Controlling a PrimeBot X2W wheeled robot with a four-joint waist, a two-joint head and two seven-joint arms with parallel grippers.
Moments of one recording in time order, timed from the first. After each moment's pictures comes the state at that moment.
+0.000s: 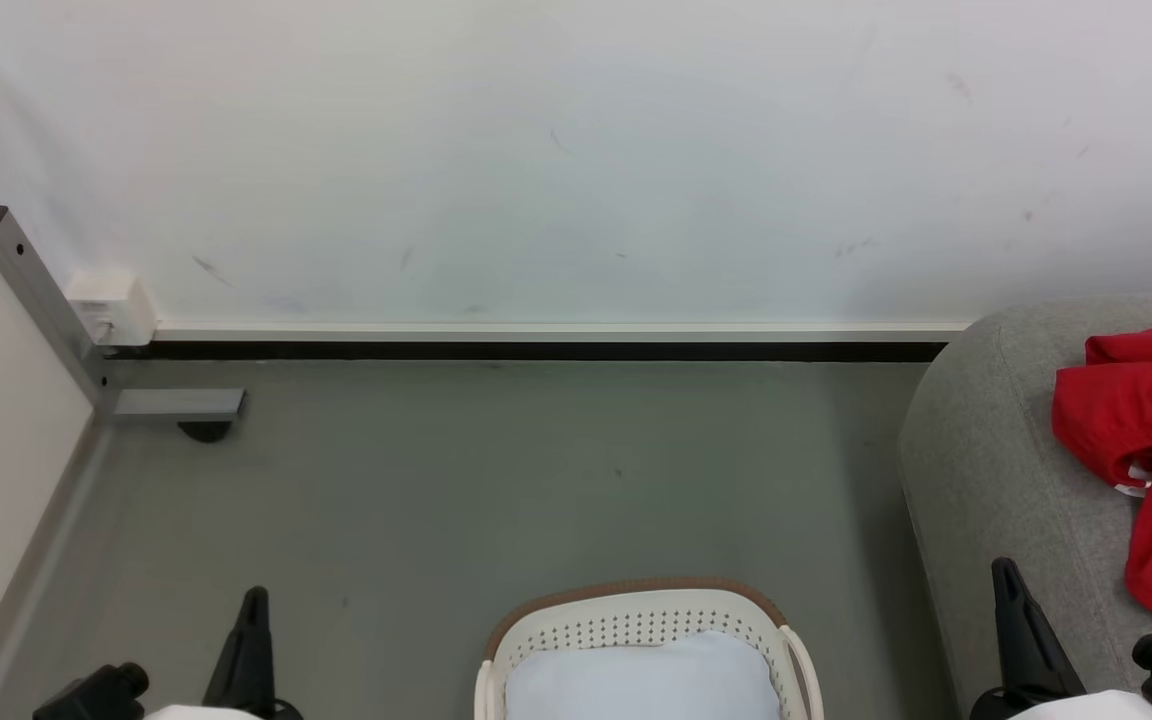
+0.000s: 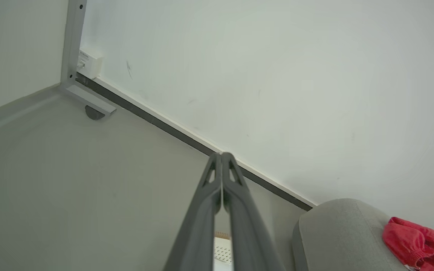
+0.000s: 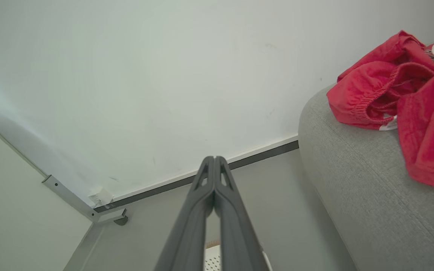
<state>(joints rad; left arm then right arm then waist) -0.05 0.05 0.07 0.31 -0.56 -0.12 -0.16 -0.06 -0.06 0.06 0.28 0.61 0.13 -0.16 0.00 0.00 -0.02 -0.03</state>
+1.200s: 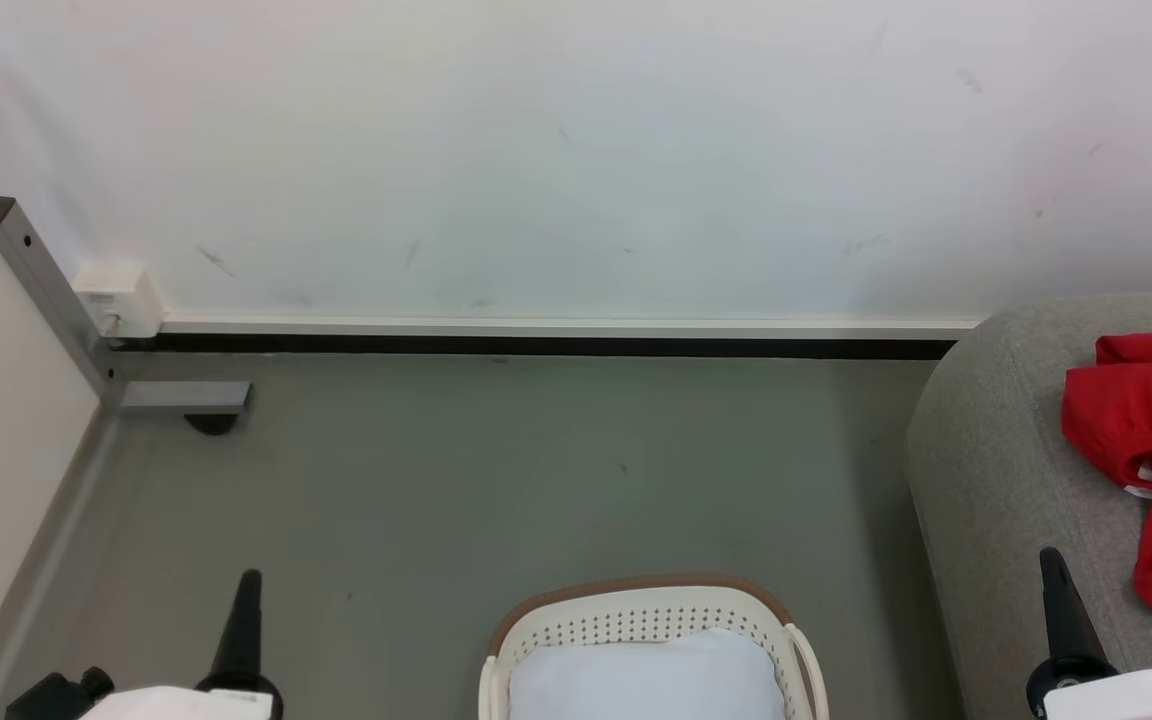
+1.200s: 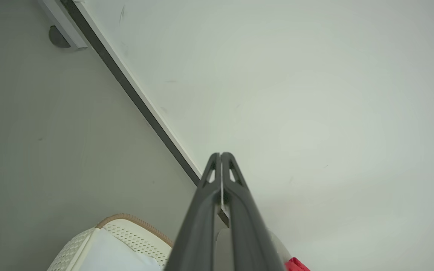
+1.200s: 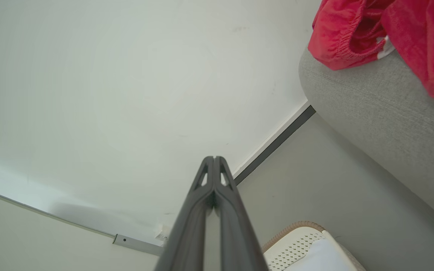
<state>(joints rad) -0.08 0.05 0.09 0.28 -1.07 -0.12 -0.03 -0.08 -0.06 -0.02 0.26 1.10 0.13 -0.03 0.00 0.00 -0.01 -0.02</state>
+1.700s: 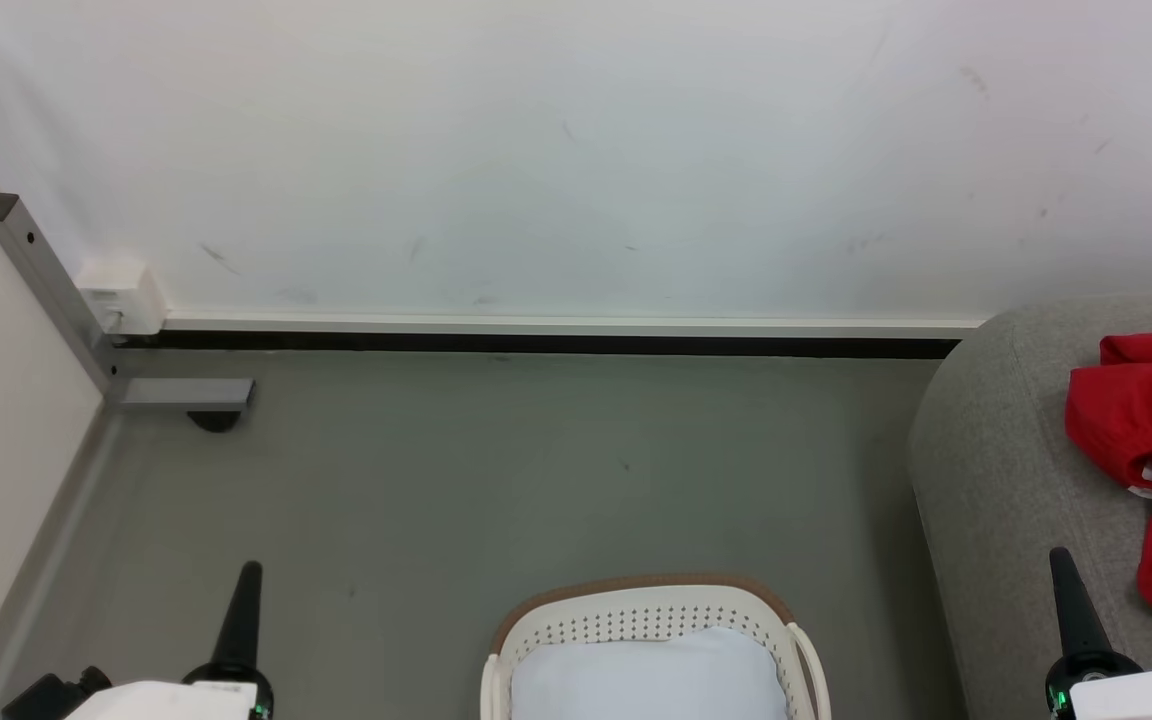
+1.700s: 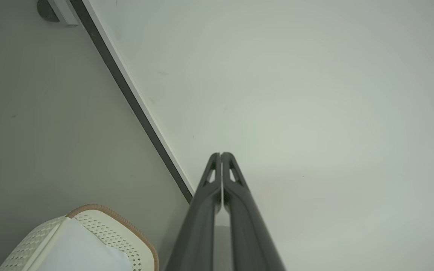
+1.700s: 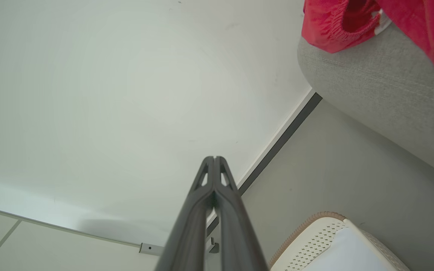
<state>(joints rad) -0.08 0.05 0.10 0.27 -1.22 -0.12 0.01 -0.08 -0.06 -0.05 0.26 1.24 0.13 0.01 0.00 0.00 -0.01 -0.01</state>
